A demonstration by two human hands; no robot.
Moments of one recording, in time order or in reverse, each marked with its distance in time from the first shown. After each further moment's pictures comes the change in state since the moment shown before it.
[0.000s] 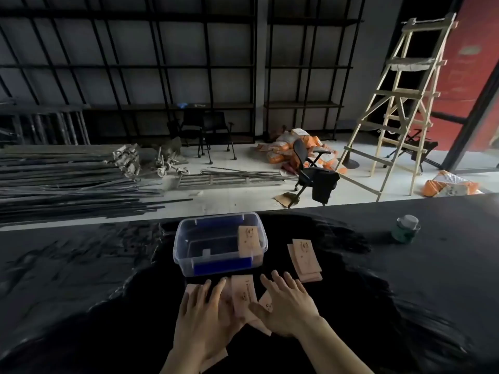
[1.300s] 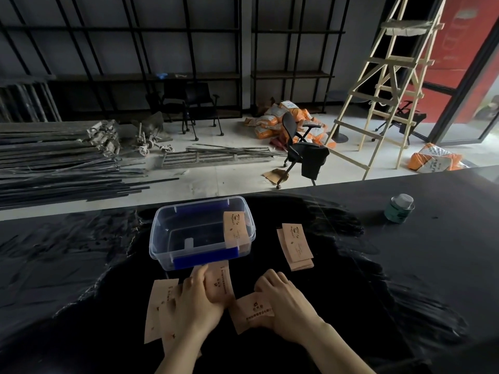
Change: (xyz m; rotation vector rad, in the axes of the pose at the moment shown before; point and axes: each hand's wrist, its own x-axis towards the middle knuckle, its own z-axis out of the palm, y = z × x) left_hand 0.046 0.016 0.023 -0.346 0.033 -0.353; right_hand 0.015 0.043 0.027 0.053 0.180 -0.282
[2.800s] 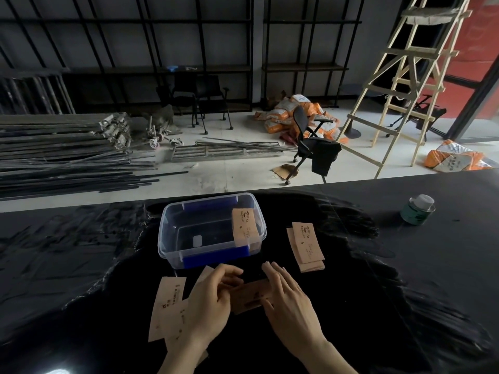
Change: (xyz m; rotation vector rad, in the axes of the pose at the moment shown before) left_hand -0.013 0.007 -0.017 -0.373 -0.122 0.346; right_hand -0.002 -0.017 0.018 0.040 0.340 0.056
